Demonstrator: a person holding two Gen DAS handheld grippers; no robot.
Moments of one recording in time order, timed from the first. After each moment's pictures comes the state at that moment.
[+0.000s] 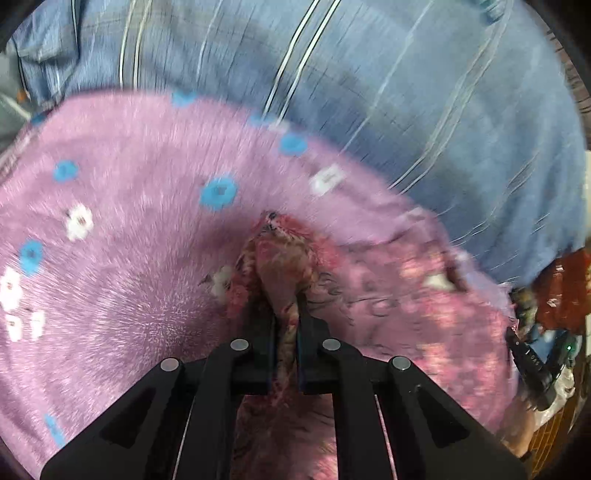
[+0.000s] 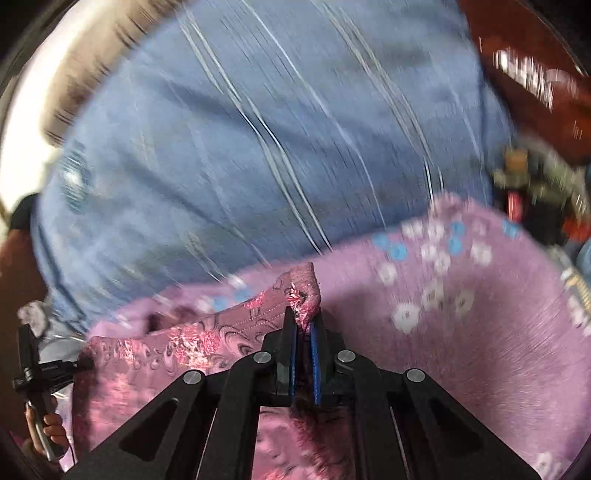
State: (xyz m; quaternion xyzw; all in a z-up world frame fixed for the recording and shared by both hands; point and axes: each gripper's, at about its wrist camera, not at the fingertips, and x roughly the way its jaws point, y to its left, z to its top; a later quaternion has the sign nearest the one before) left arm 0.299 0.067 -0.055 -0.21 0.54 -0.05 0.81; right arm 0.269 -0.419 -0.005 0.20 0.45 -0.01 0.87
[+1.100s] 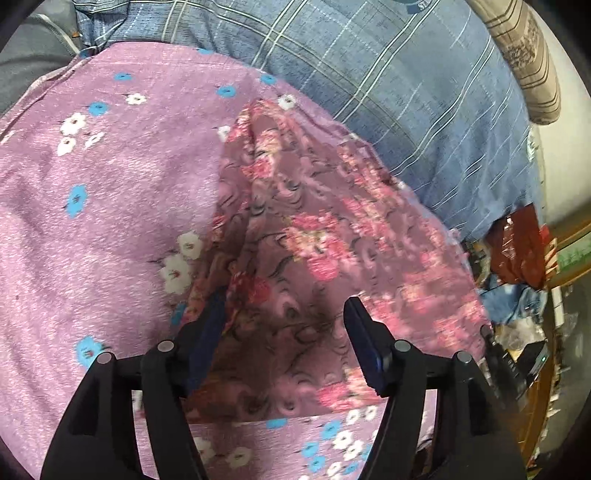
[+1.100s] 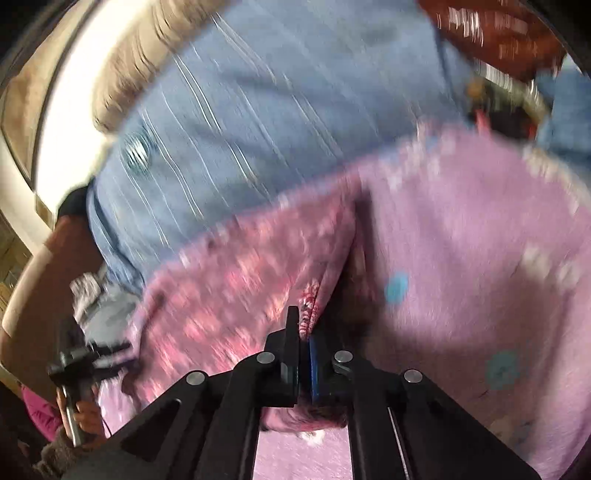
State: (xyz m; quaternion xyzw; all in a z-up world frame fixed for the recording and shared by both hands) left arm 0.153 0.067 -0.021 -0.24 0.54 -0.10 0.80; right arm 0.103 -0.420 0.036 0.25 0.38 0.06 0.89
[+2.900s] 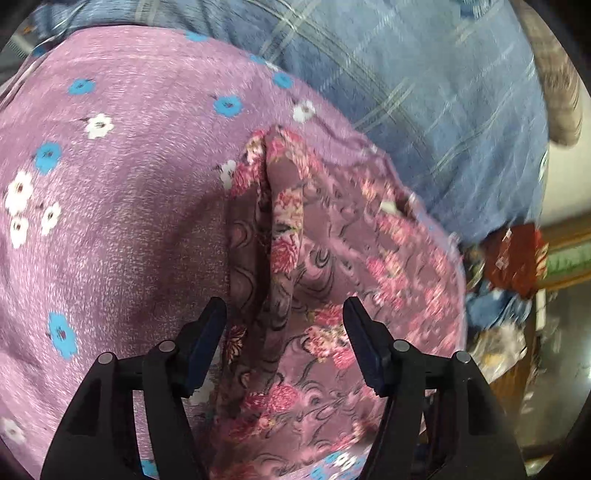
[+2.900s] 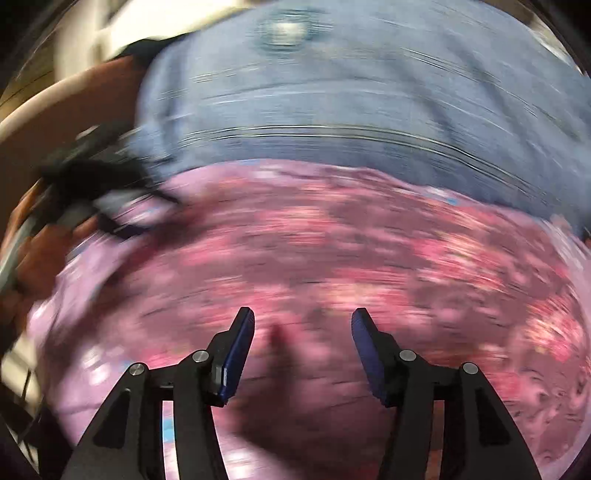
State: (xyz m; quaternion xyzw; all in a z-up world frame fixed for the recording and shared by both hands) left arm 0.239 0.101 -0.034 -0.25 0.61 -0.15 0.74; right arm 0.114 -0.149 0.017 -0.06 0.40 0.24 0.88
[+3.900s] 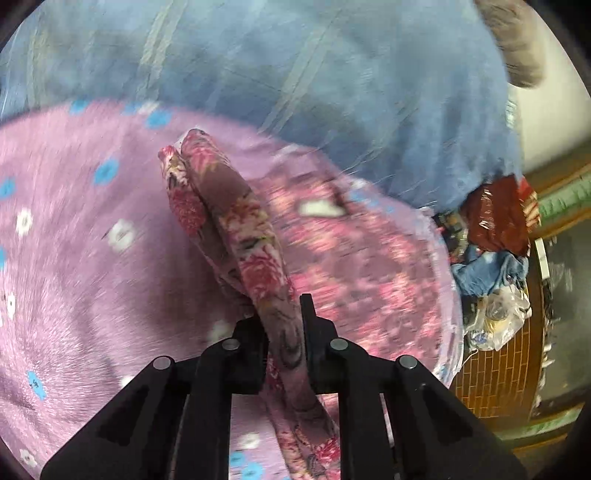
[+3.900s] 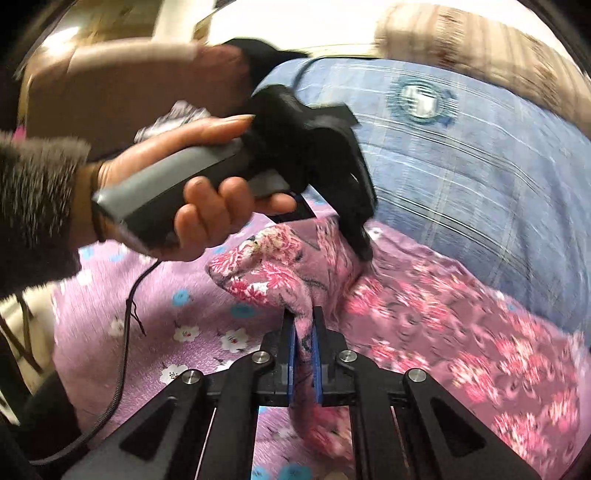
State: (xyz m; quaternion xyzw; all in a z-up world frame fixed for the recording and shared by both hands) left arm 0.265 0.024 0.027 -0.18 0.58 -0.23 0.76; right arm 0.075 -0.089 0.050 -0.08 0.30 0.26 0.92
